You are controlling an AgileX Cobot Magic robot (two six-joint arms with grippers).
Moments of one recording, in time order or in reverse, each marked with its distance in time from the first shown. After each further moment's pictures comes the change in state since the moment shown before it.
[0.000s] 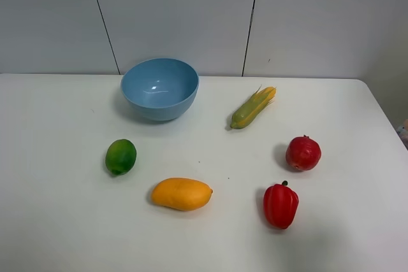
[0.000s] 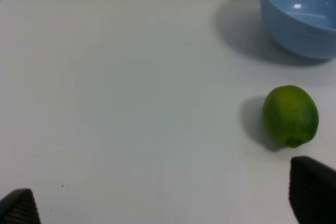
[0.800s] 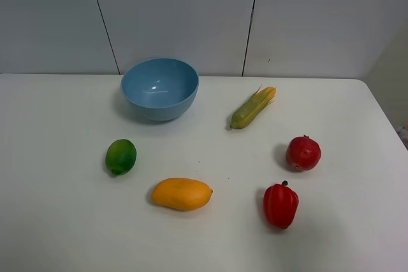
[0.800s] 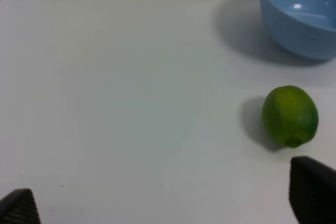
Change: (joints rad) left arm 0.000 0.000 0.000 0.000 0.000 0.000; right arm 0.008 0.149 -0.116 -0.009 0.000 0.045
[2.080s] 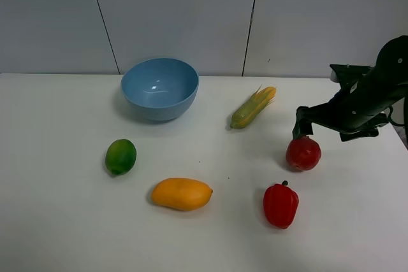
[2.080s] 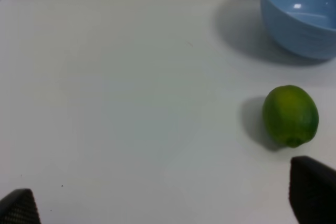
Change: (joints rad) left arm 0.000 0.000 0.000 0.000 0.000 0.000; right arm 0.130 1.464 -0.279 0.156 -0.415 0.010
